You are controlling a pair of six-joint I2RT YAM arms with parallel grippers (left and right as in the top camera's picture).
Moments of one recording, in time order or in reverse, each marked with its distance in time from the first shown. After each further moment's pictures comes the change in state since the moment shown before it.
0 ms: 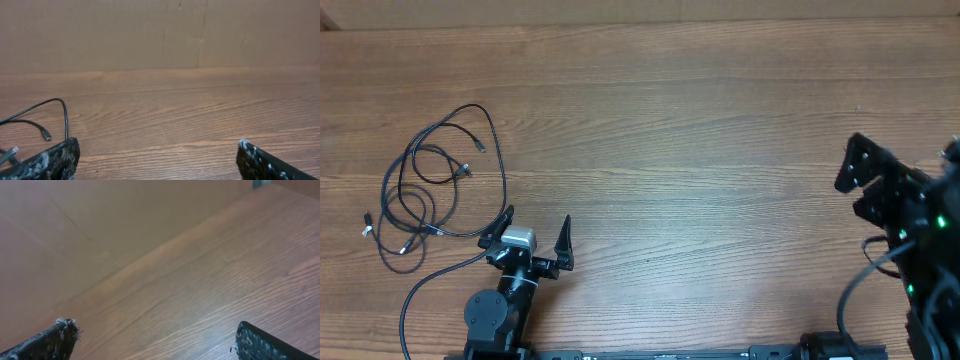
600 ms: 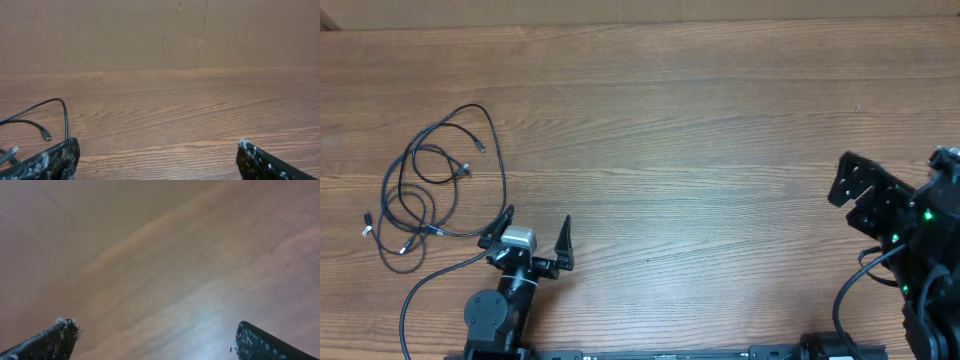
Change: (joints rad) left arm 0.000 0.000 0.000 0.000 0.000 0.000; right arm 0.000 0.017 0.000 -0.135 -0.001 0.000
